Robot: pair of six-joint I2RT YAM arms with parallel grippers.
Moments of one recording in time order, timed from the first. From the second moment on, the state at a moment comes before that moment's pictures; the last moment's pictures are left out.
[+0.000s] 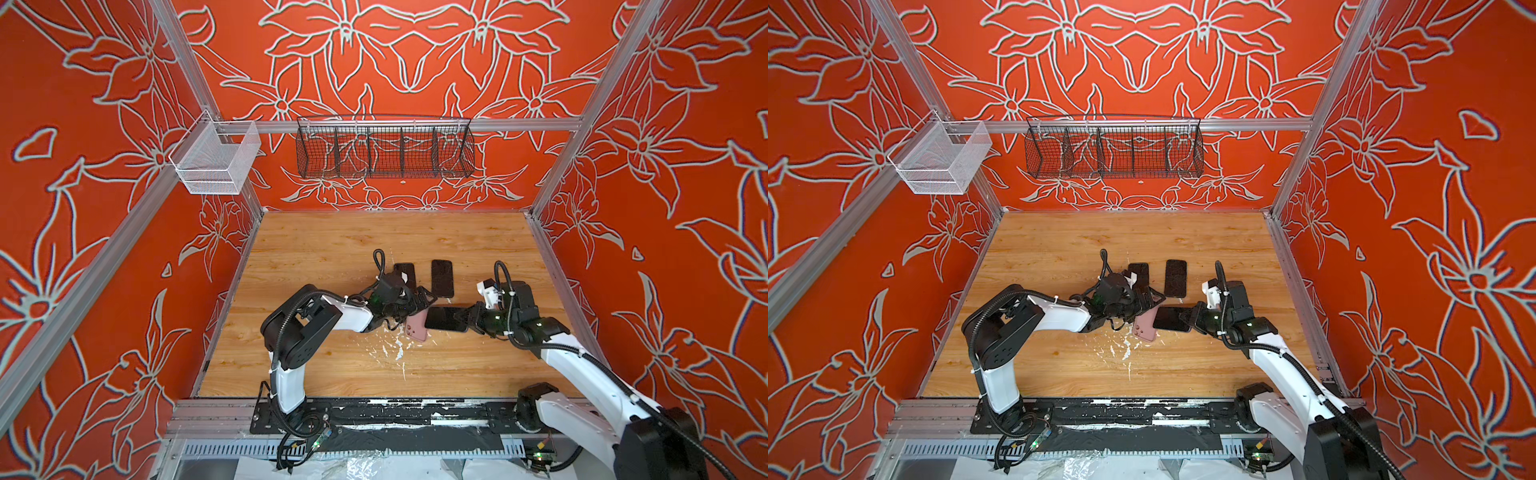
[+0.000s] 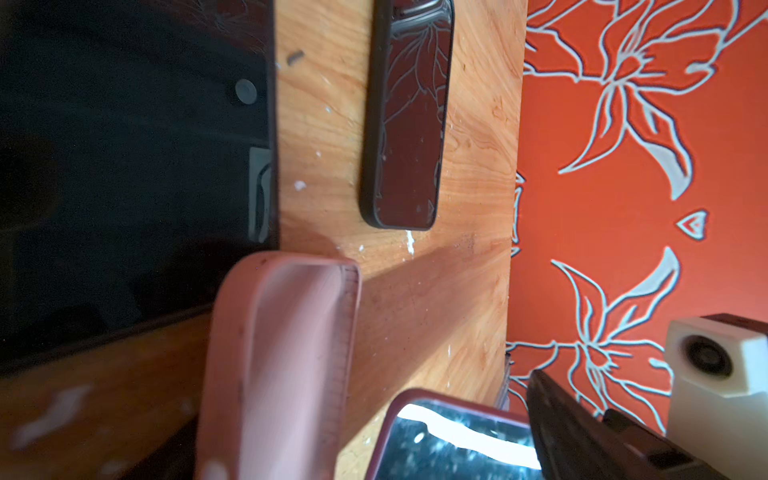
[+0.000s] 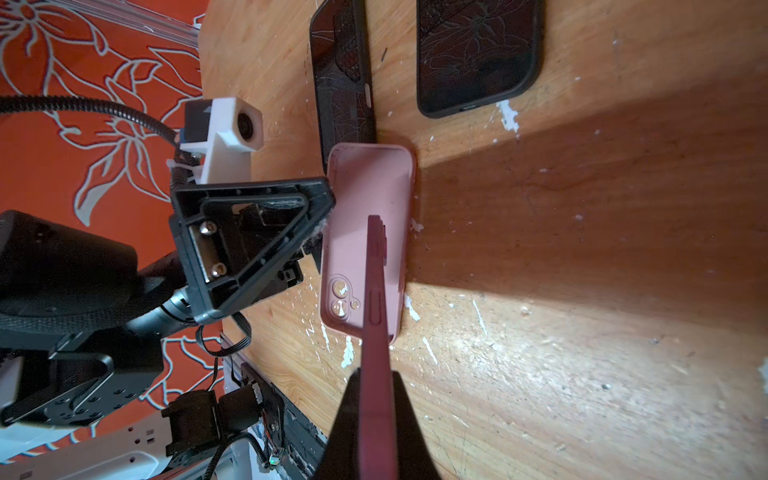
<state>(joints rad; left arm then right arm) -0.69 1.86 0.85 0.43 0.35 -1.13 0.26 0.97 0.52 -0.37 -0.55 0.75</state>
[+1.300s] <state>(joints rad) -0.90 1.56 1.07 -0.60 0.04 -1.65 0.26 0.90 0.89 -0.75 -0.24 0.40</state>
